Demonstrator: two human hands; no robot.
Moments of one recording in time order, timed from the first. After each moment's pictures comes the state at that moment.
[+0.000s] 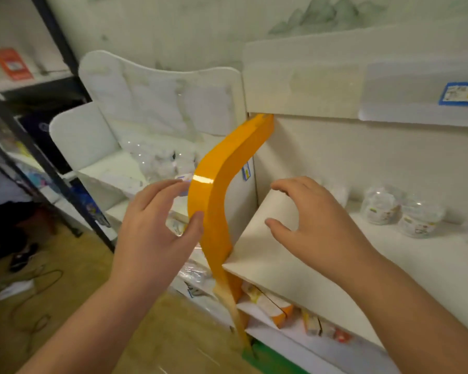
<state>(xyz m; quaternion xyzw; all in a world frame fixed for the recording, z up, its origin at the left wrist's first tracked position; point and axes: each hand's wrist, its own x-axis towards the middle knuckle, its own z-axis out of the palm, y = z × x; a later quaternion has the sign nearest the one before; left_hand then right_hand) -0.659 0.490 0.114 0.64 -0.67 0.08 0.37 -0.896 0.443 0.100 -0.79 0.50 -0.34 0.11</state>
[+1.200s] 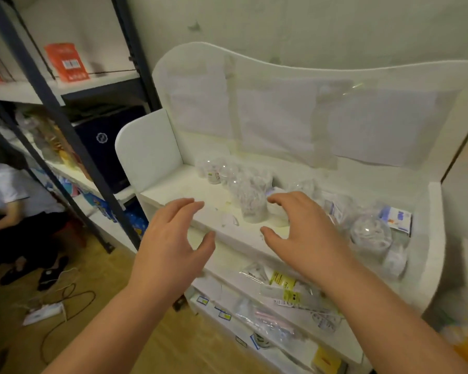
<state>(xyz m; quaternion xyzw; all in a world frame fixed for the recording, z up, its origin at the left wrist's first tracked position) -0.296 0.315 0.088 0.69 -0.67 0.06 0.27 -0.514 0.253 0.070 -0.79 0.51 -0.32 0.13</state>
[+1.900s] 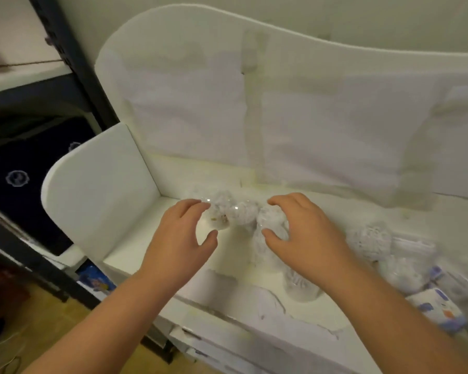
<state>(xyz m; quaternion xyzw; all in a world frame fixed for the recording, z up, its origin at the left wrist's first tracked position) -0.158 0.029 0.039 0.61 -0.76 -0.01 0.23 -0.392 0.041 0.043 -0.73 0.60 -0.30 0.13</state>
